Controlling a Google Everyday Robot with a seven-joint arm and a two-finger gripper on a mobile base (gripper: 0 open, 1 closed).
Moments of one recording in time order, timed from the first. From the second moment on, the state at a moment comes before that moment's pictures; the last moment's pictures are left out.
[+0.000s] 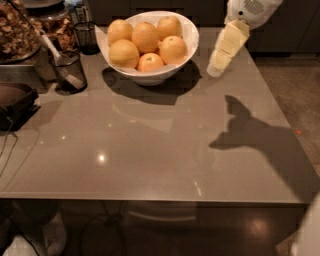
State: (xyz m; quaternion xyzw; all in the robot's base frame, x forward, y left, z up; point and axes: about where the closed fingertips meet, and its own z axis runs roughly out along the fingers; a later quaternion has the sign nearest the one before) arm 0.607 -0.151 0.991 -0.56 0.81 0.04 0.20
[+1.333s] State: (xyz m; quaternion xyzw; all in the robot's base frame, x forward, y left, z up) arm 0.713 -0.083 0.976 -0.57 0.79 0.05 0.24
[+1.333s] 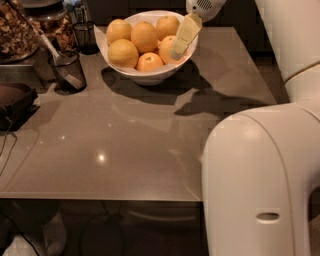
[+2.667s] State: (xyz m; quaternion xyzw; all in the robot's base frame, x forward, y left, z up) arm 0.748 -0.060 0.950 -0.57 0.78 0.06 0.24
